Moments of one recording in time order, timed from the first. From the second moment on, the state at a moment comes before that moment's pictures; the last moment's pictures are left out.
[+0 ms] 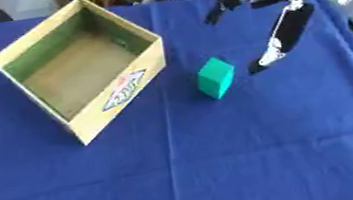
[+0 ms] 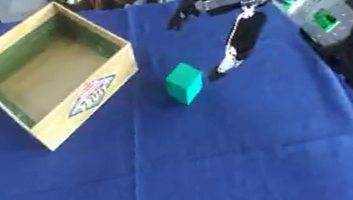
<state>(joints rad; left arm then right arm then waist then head) -0.27 0.14 -0.04 -1.98 0.08 -0.07 0.12 -0.92 -0.73 0.29 -1.46 0.53 -0.30 0.85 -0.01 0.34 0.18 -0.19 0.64</state>
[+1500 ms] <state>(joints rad) -0.29 0.14 -0.04 -1.98 0.08 -0.06 0.11 -0.94 -0.69 0.37 -1.30 0.67 -0.39 0.76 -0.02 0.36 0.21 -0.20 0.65</state>
